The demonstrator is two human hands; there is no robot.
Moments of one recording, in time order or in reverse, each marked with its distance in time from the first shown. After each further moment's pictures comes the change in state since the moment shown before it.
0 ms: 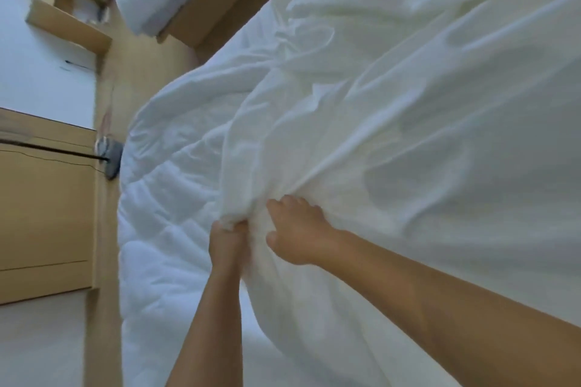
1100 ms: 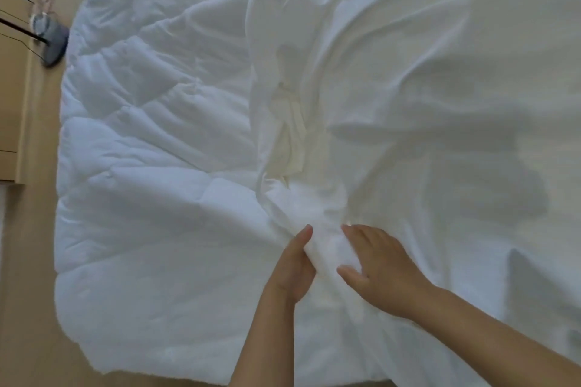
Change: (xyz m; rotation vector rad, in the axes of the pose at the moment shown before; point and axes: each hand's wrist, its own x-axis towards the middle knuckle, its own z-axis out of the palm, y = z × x) left_hand -0.236 -0.148 0.082 -1.004 -0.840 -0.370; right_hand -0.225 0.099 0.146 -0.179 -0.112 0.124
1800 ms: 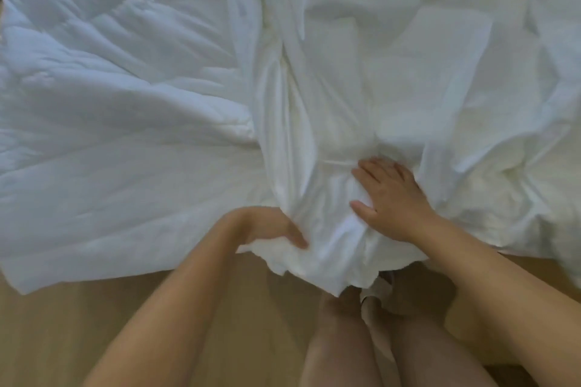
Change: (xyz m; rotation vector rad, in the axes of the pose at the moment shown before) left_hand -0.097 -0.142 0.087 1.056 -0.106 -0.491; right_hand -0.192 0.131 0.020 -0.376 0.142 0.015
